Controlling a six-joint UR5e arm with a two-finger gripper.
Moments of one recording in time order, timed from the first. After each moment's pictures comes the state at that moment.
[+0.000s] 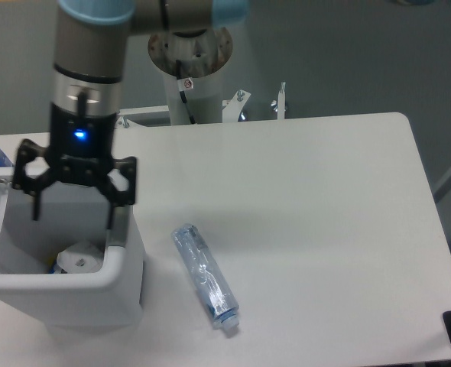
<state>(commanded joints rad) 2.28 -1.78 -1.45 -0.95 1.24 -0.03</state>
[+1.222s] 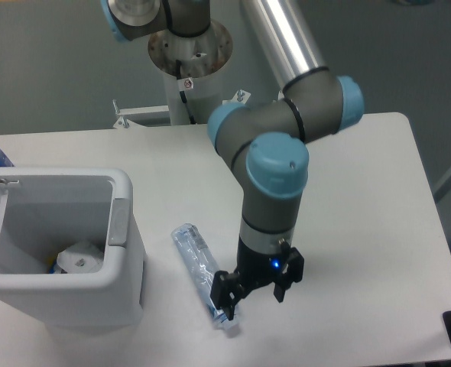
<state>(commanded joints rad) 2.41 -2.17 -1.32 -0.93 1.36 -0.02</state>
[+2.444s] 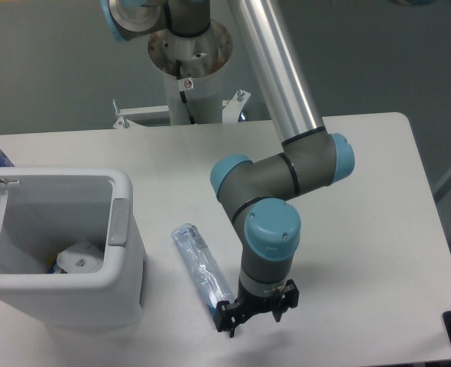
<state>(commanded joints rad) 2.35 -2.29 -1.30 -0.91 1.44 0.04</state>
